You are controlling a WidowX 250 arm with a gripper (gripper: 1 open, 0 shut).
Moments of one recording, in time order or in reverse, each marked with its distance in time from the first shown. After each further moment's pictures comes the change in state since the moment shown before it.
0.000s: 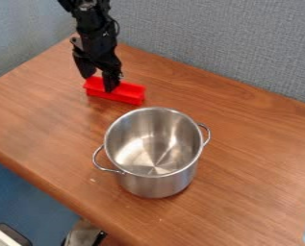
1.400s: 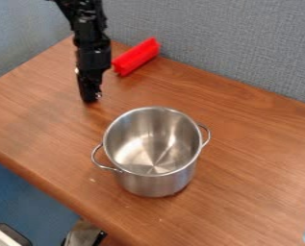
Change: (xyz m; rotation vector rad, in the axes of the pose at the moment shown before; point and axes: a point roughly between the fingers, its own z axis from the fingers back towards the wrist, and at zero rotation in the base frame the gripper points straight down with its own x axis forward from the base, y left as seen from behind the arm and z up) arm -0.020 0.000 -0.022 -0.119 0.226 -0.449
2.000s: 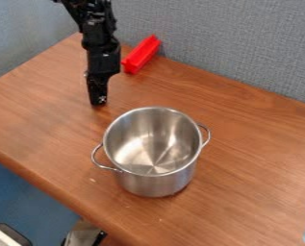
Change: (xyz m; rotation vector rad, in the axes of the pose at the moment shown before) arm 0.007 -0.007 0.002 0.016 -0.035 -0.148
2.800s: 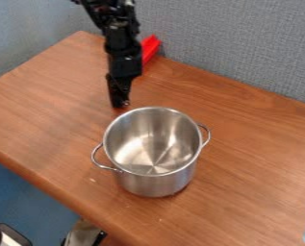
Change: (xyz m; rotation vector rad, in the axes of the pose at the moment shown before) arm 0.037 -0.022 0.004 0.052 -0.006 0.014
